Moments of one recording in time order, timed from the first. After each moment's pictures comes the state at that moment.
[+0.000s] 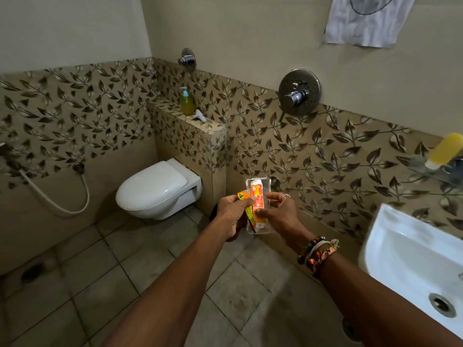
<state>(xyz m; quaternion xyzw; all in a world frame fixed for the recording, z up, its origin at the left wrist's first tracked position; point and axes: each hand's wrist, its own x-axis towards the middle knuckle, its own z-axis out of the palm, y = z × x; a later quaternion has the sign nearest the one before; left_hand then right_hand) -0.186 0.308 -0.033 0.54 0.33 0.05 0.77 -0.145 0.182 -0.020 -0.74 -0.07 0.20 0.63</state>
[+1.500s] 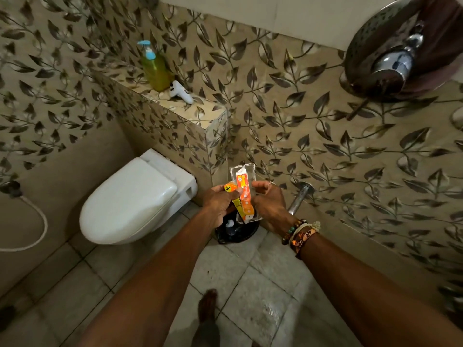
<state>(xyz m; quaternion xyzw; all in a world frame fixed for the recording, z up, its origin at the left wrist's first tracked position) 0.122 0.587 -0.164 0.51 0.39 -0.03 0.76 0.159 0.464 -0.153 -0.77 0.05 0.22 0.60</state>
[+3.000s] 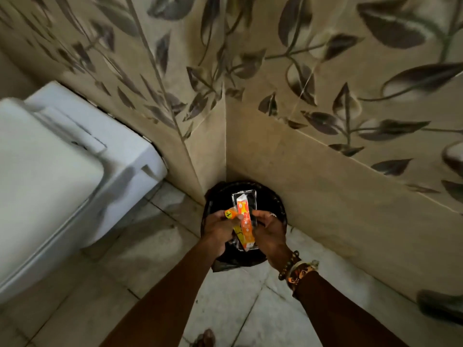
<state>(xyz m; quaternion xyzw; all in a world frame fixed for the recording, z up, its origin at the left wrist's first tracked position) 0.295 0.668 -0.706 0.52 0.45 -0.13 0.72 0.317 0.546 -0.688 -0.75 0.15 0.27 0.58</state>
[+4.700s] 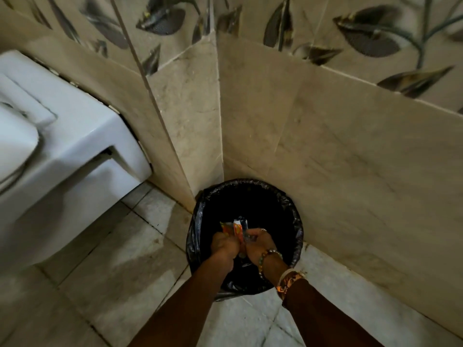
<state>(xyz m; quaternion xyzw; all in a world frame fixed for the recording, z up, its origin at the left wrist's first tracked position) 0.312 0.641 -0.872 0.60 0.52 -0.12 0.60 0.346 0.551 -0.880 -0.83 0.09 0.32 0.45</state>
